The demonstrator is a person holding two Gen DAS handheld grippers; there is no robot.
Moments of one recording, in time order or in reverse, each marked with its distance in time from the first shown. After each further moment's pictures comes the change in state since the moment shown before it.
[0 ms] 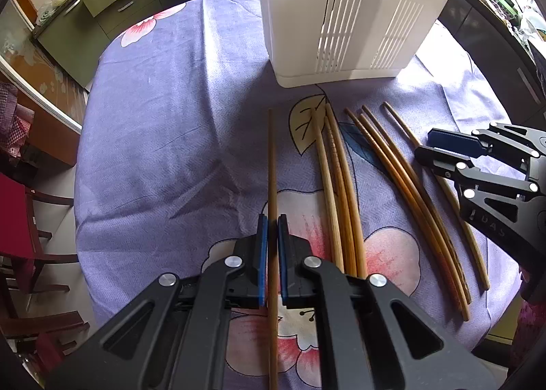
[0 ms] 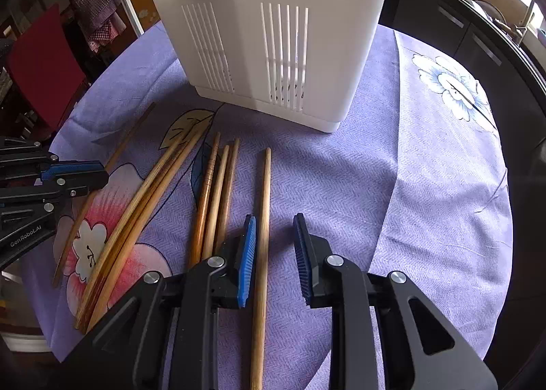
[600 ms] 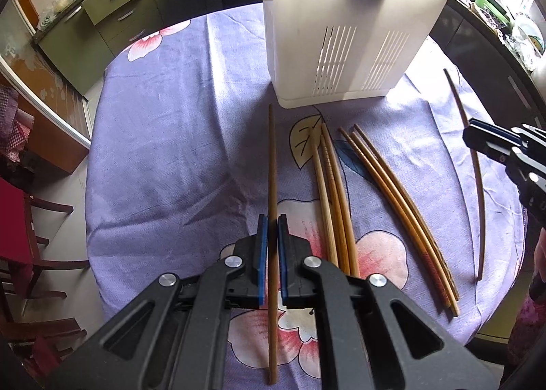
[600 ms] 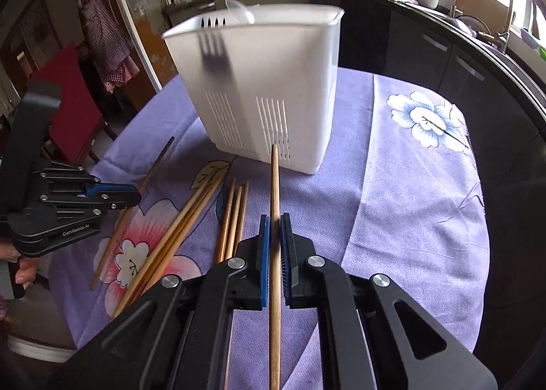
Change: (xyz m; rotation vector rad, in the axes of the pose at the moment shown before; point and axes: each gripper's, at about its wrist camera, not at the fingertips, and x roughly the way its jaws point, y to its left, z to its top) left arm -0.026 0.007 0.001 0.003 -0.060 -0.022; right arm -0.090 -0.020 -0.013 0.062 -0.220 0.064
